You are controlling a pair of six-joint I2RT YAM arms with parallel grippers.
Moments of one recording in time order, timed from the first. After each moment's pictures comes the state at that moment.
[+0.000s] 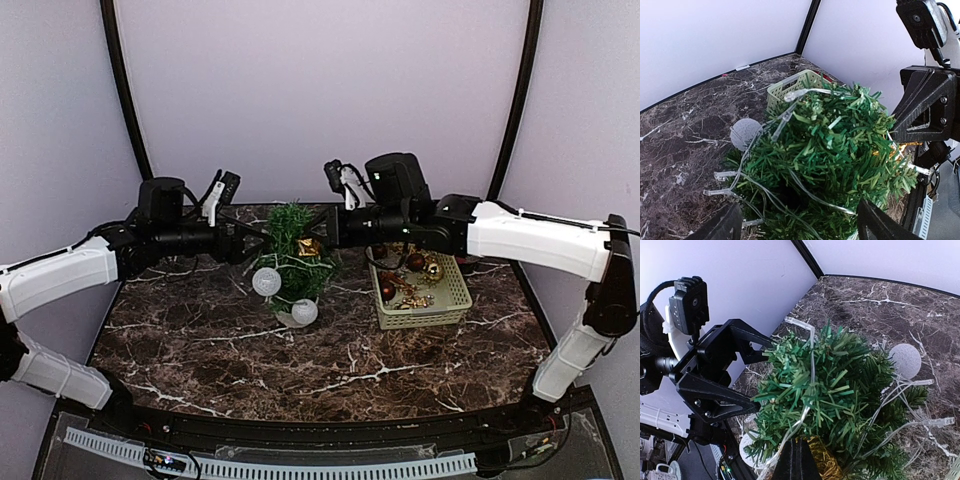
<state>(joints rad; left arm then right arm) -0.54 1.25 0.92 -0.06 0.43 -0.14 0.94 1.61 1.40 -0.20 -0.18 0.54</state>
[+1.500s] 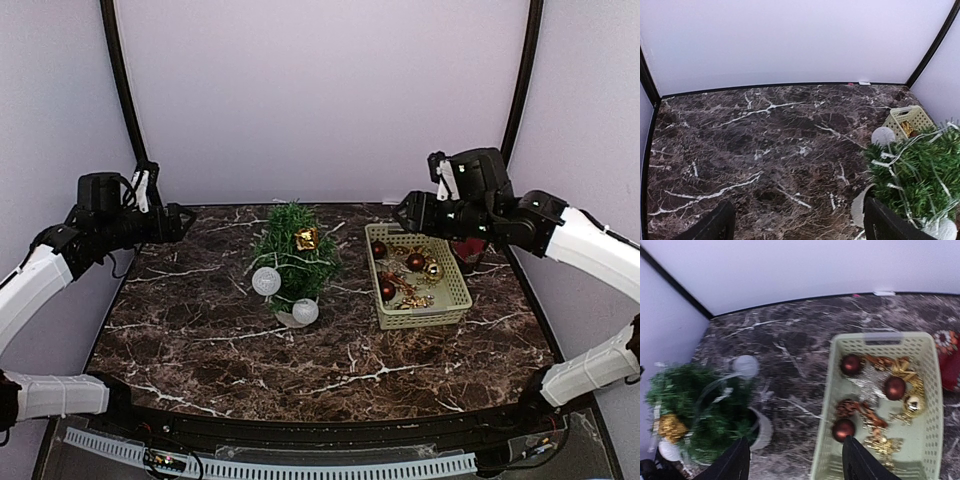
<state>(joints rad) -0.25 1.00 0.94 -0.37 0.15 -0.18 0.77 1.25 1.22 -0.49 0.18 0.57</state>
